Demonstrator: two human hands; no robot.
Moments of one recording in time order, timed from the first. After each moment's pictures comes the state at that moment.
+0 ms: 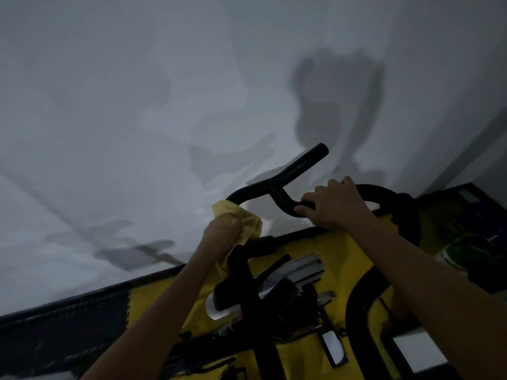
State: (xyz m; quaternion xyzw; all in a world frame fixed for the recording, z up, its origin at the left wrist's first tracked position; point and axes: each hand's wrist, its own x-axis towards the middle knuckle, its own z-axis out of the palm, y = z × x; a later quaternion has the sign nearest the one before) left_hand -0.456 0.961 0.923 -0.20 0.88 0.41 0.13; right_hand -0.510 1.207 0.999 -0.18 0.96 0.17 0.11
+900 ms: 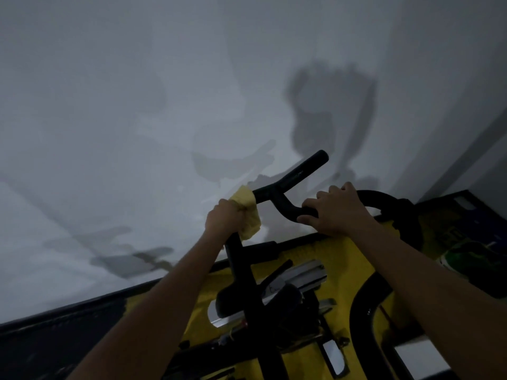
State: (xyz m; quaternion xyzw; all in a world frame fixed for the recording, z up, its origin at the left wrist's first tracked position) left_hand -0.519 0.960 0.920 -0.16 0.96 0.22 0.10; right_hand -0.510 1.209 0.999 -0.19 0.96 0.20 0.10
